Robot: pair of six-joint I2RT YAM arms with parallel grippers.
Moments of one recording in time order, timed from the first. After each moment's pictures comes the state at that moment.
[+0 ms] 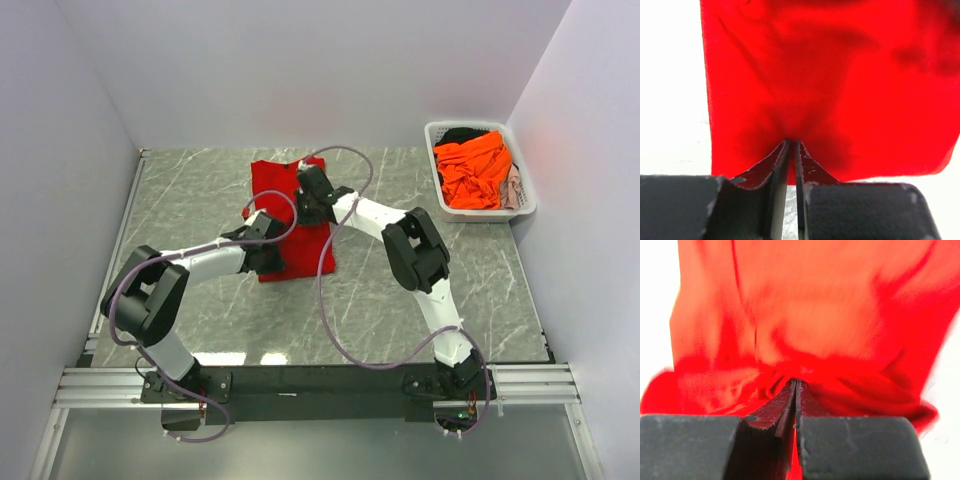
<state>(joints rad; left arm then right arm) -0.56 1.66 0.90 -0.27 -0.15 -0.83 0.65 2.26 1.74 -0.33 0.00 0.44</state>
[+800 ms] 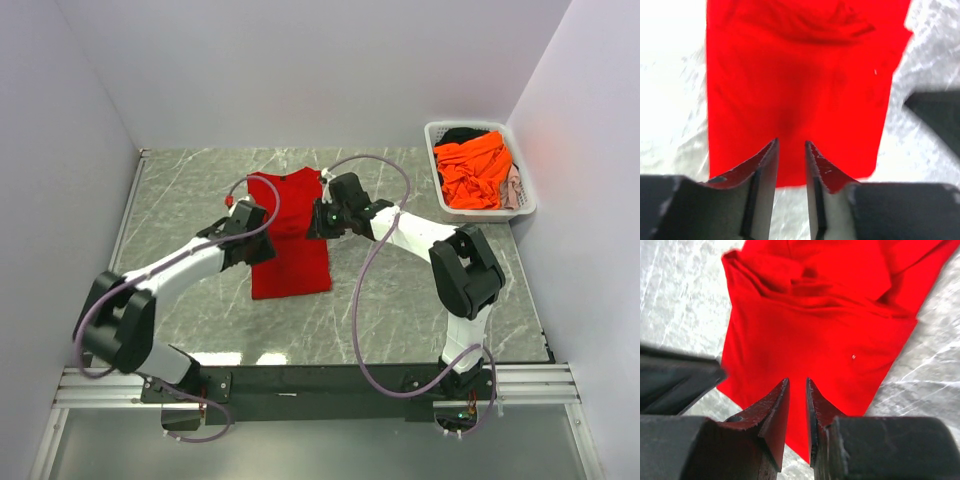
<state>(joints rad) -0.50 1.42 0.90 -0.37 -0.10 -0.83 0.60 1.87 1.32 -0.20 -0.29 0.47</state>
